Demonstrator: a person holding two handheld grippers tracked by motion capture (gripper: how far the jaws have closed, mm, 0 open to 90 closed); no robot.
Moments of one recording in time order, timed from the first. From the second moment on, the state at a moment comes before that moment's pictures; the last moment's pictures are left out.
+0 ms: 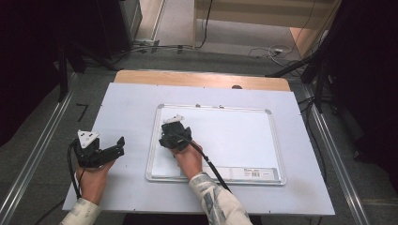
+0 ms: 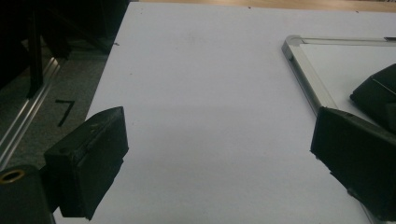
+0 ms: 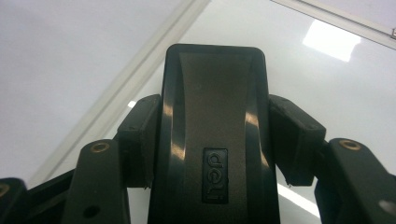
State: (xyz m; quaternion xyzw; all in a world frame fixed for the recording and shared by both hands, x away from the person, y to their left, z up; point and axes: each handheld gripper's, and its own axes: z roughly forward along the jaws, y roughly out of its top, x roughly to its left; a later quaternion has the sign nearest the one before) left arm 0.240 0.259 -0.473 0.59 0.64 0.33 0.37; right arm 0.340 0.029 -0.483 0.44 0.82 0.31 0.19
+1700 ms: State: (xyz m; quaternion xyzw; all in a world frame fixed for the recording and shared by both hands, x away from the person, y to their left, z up) left arm 0.239 0.258 -0.473 0.59 0.64 0.33 0.36; right arm 0.331 -0.142 -0.441 0.53 0.75 0.32 0.23
